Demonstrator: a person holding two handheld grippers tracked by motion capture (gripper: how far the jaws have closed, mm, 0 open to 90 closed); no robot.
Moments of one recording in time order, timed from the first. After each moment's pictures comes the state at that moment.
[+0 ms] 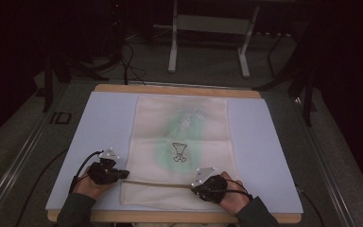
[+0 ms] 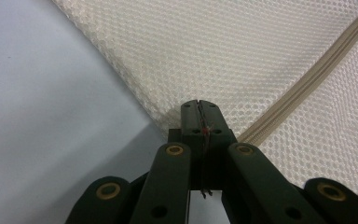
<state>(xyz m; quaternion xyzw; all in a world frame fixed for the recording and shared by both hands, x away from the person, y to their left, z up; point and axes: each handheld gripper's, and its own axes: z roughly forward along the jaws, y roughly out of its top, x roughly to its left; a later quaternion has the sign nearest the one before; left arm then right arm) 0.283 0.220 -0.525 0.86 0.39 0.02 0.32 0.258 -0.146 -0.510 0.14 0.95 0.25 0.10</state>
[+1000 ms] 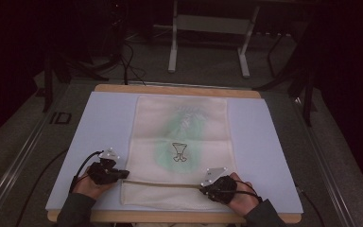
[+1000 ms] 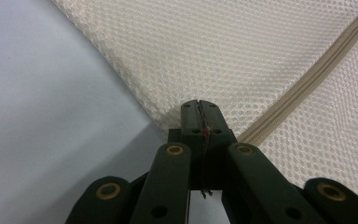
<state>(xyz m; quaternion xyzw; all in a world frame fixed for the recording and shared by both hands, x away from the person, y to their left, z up) 0.283 0.219 -0.525 0.86 0.39 0.02 0.32 0.257 -0.172 -0.508 0.17 0.95 0.25 0.10</state>
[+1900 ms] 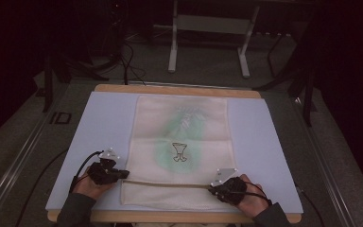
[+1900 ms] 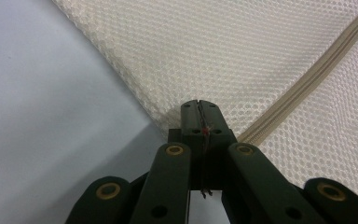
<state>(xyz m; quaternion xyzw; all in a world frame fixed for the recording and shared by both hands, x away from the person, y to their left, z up) 0.283 0.219 -0.525 0.86 0.39 0.02 0.32 0.254 -0.198 -0.508 0.19 0.95 0.24 0.11</state>
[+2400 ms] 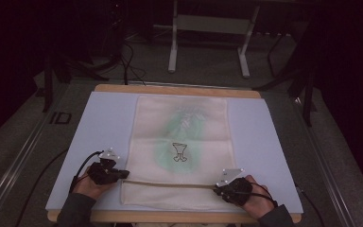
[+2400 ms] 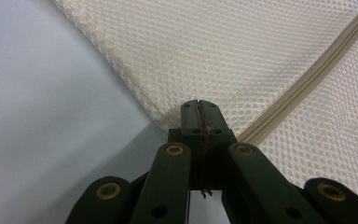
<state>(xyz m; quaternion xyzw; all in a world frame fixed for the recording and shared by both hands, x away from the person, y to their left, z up) 0.283 0.219 -0.525 0.86 0.39 0.02 0.32 0.253 -0.214 -0.507 0.20 0.94 0.24 0.11</state>
